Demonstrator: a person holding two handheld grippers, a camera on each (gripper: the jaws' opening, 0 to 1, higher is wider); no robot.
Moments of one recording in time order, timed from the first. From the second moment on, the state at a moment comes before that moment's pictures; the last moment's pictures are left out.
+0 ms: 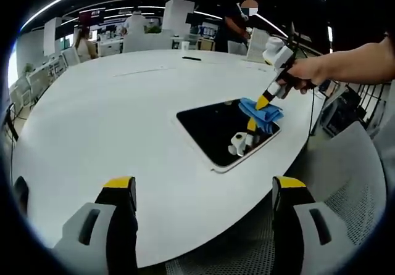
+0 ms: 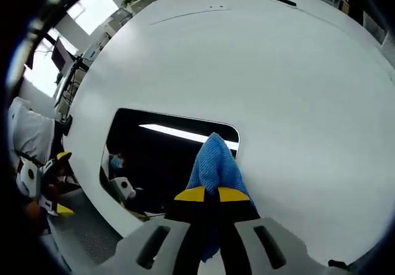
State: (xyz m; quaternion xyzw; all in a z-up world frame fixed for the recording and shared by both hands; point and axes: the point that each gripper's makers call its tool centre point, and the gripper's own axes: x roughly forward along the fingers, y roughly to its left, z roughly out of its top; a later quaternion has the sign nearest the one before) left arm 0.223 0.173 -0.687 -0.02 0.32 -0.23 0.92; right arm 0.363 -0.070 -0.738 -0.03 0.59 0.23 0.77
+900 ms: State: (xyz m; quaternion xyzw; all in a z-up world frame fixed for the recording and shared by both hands) left arm 0.228 0.172 -0.683 -0.01 0.30 -0.23 0.93; right arm 0.358 -0.075 -0.740 -0.04 0.58 0.18 0.79
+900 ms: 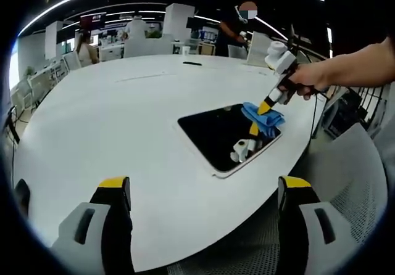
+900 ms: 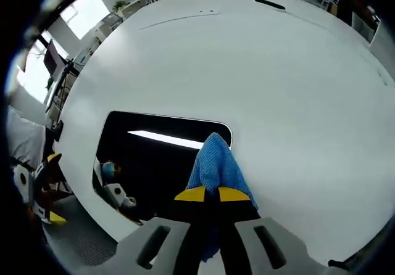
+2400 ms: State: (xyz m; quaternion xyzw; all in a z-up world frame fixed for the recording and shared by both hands) left arm 0.229 0.172 -0.681 -0.01 0.30 -0.23 0.93; right arm 0.304 -0.083 -0.741 -0.01 0.61 0.17 0.78
